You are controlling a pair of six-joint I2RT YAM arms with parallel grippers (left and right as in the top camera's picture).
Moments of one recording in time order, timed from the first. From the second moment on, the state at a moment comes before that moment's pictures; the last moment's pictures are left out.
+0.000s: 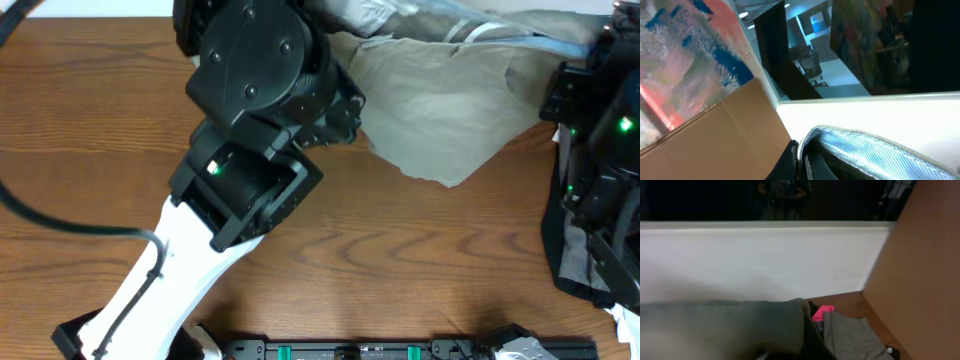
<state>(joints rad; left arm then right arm) -0.85 1.65 2.28 -0.19 -1.42 0.78 0.38 1.18 1.81 -0.85 0.68 0.06</state>
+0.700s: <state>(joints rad) -1.21 1.49 2.29 -0.23 -1.57 0.88 0.37 1.11 2.06 -1.31 0.23 0.09</state>
